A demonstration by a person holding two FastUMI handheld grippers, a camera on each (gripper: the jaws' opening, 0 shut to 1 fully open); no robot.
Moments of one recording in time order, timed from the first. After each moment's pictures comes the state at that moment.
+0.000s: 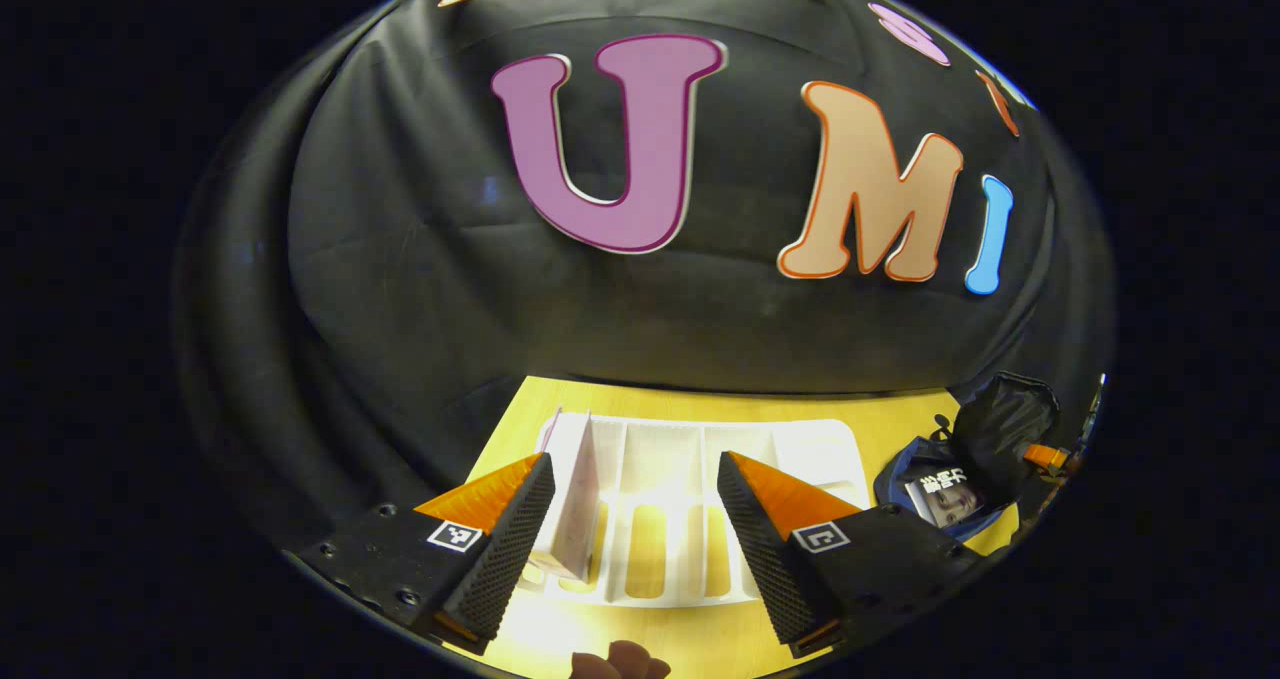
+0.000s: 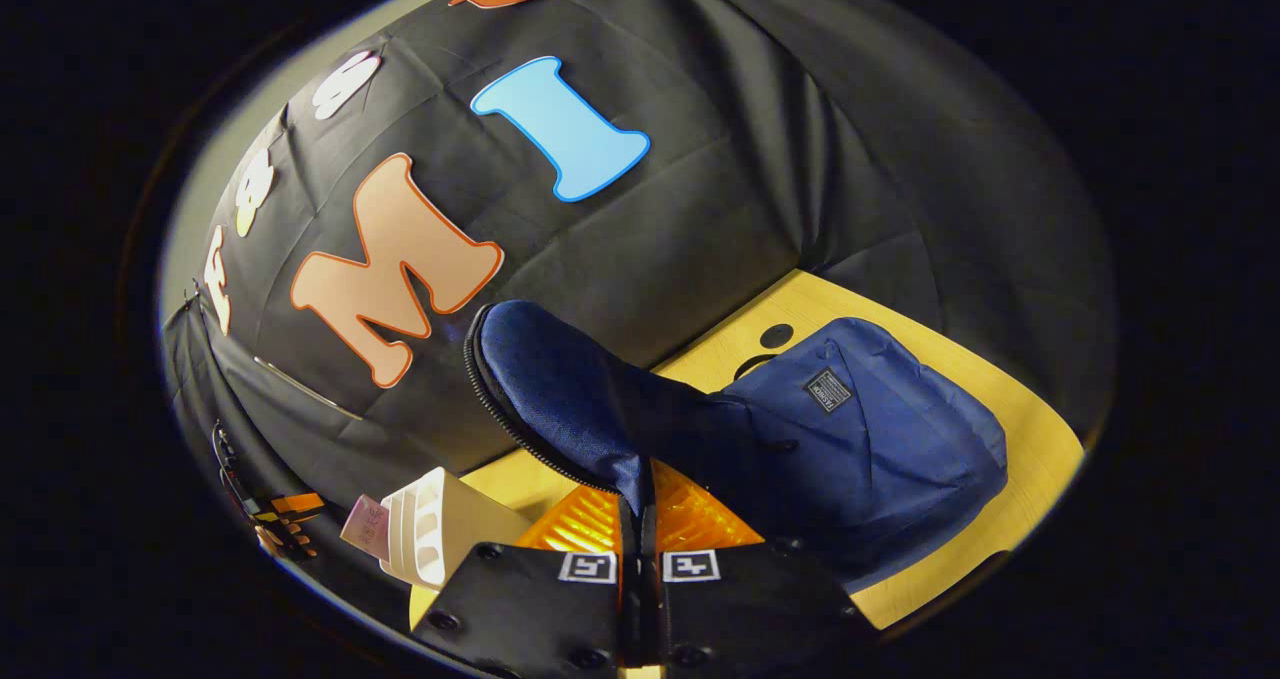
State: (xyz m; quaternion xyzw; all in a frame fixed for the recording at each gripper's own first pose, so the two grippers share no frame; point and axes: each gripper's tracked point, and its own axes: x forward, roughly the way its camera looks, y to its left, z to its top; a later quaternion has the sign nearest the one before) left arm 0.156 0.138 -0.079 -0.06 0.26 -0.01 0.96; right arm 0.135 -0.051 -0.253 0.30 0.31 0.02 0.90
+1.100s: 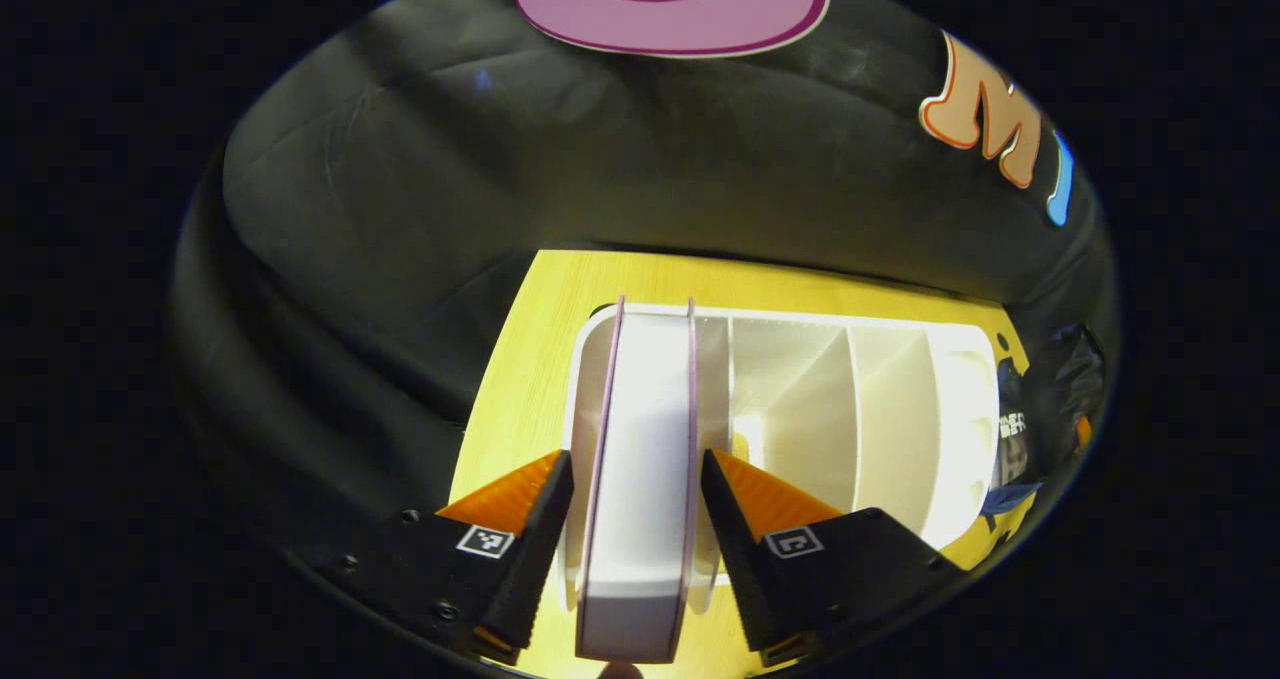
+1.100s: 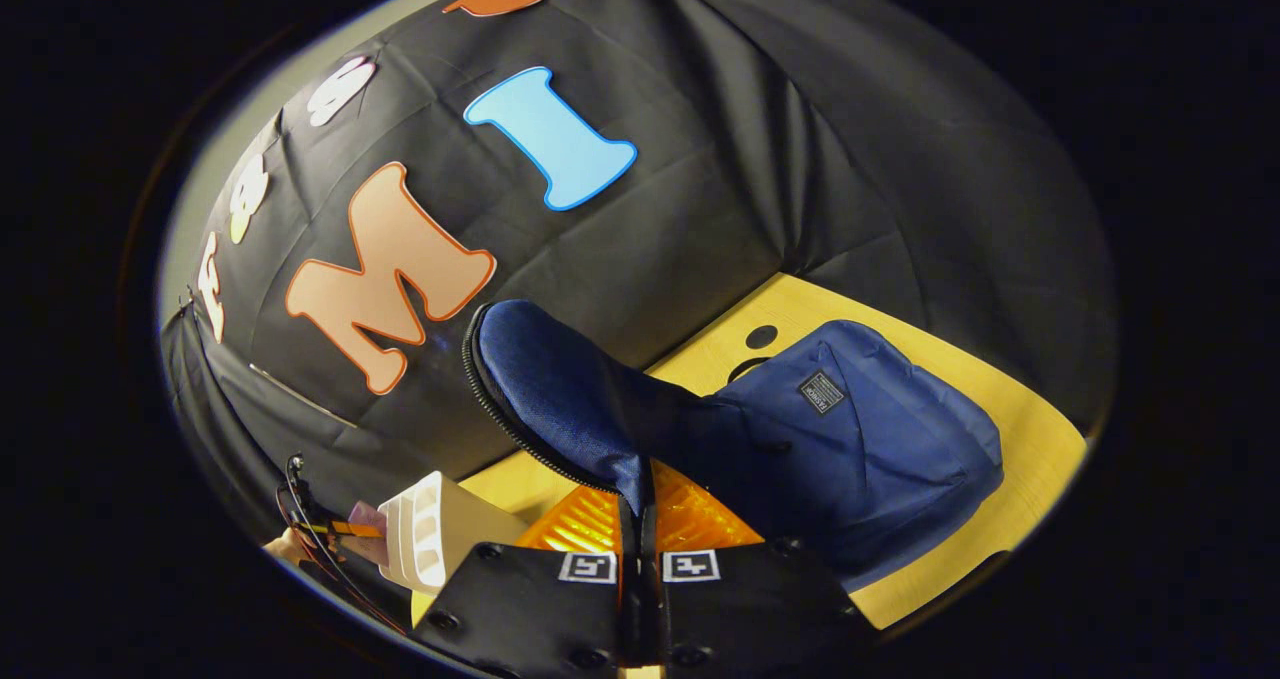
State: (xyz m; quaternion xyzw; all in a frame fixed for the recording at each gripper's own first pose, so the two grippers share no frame) left arm 0.195 0.182 -0.218 -0.03 0.47 0.00 0.88; right arm 0.133 -0.058 -0.254 0.30 0.30 0.01 0.90
